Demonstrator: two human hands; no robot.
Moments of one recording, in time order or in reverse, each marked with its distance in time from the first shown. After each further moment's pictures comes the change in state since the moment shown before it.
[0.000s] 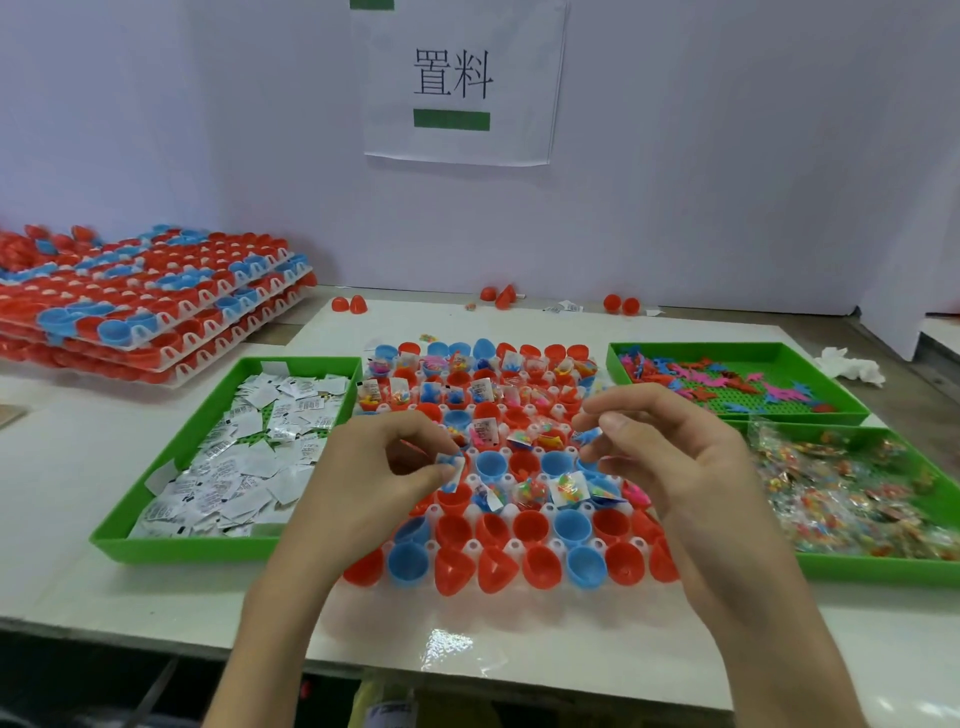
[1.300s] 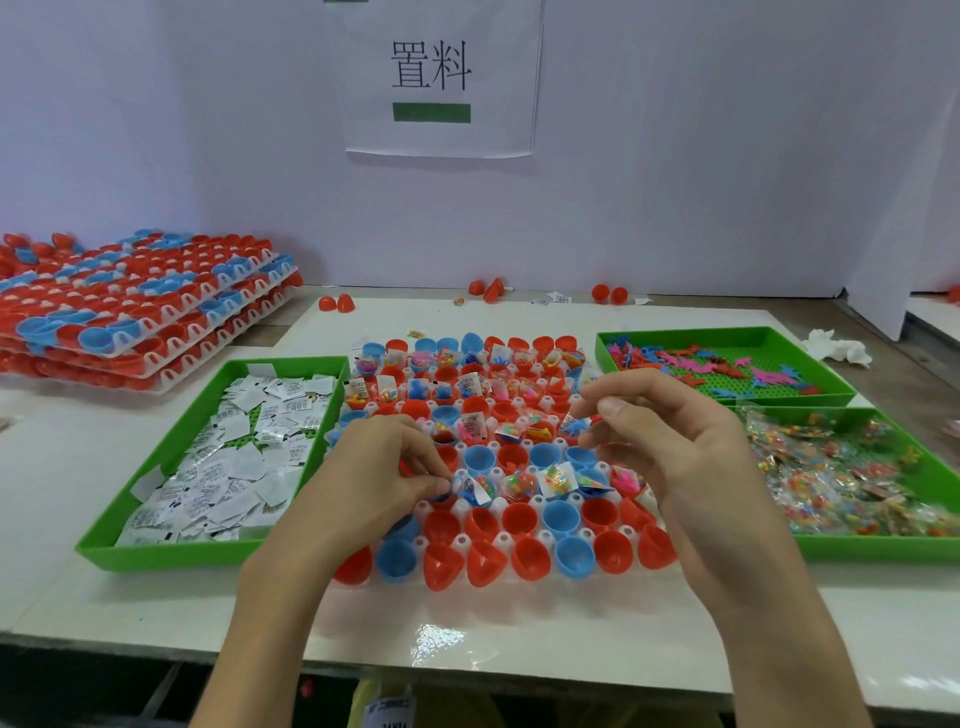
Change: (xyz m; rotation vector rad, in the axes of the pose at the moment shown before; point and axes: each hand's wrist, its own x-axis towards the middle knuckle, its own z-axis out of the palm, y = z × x) left_hand 0.015 -0.002 0.007 0.290 -0.182 -0.004; right_hand 0.001 0.001 -0.008 0.031 0.013 -0.021
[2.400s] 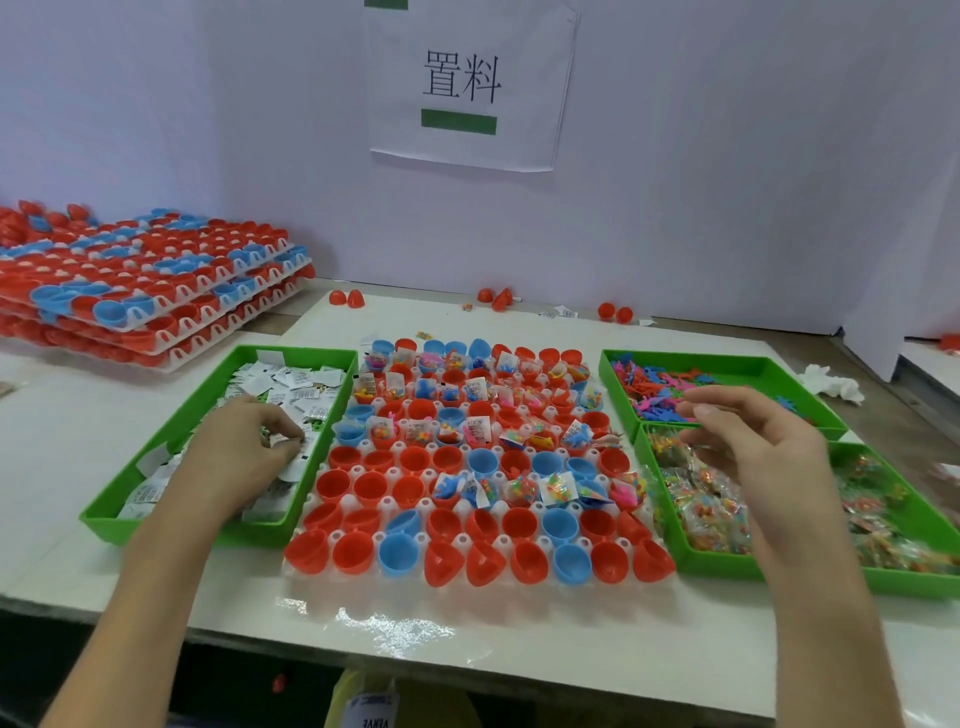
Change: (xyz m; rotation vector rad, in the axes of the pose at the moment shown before) left_hand -0.002 -0.094 -0.043 0.084 0.297 -0.374; right_hand 0.027 0.022 -0.057 -0.140 0.293 0.099
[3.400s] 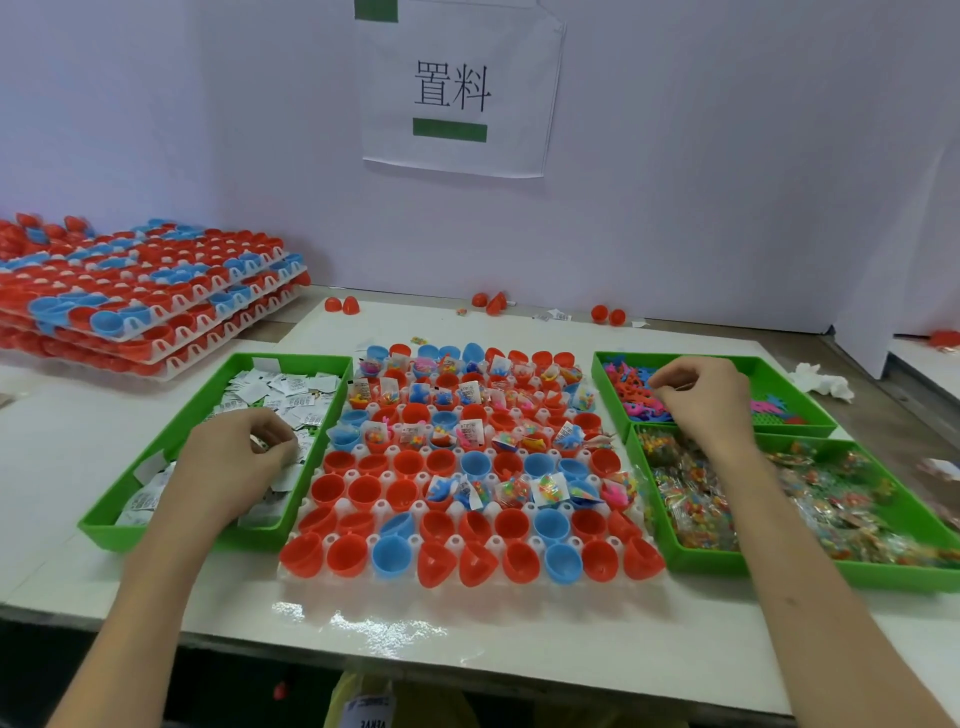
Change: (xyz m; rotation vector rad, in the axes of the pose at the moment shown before) left_hand -0.006 -0.001 0.001 -0.076 0.062 -0.006; right_hand 0.113 0.049 0.008 -0.690 0.035 -0.211
